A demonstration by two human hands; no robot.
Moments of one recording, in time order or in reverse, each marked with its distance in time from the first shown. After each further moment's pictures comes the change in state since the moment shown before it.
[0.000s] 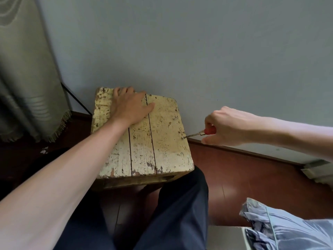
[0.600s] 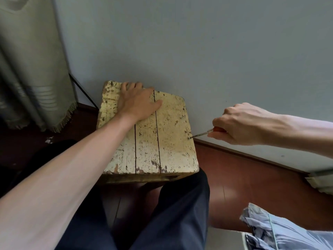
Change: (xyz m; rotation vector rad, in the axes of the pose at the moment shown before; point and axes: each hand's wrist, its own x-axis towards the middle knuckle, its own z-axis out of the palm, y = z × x) left_hand -0.002 0.002 -0.005 -0.013 -0.005 -0.008; right_hand 0.013 0.018 0.000 -0.386 0.090 -0.266
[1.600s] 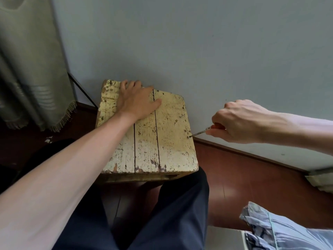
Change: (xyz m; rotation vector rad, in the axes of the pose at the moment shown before) left_hand 0.001 0.000 0.001 -0.014 0.002 -0.008; right_hand 0.003 -0.003 -0.005 0.046 0.038 0.066
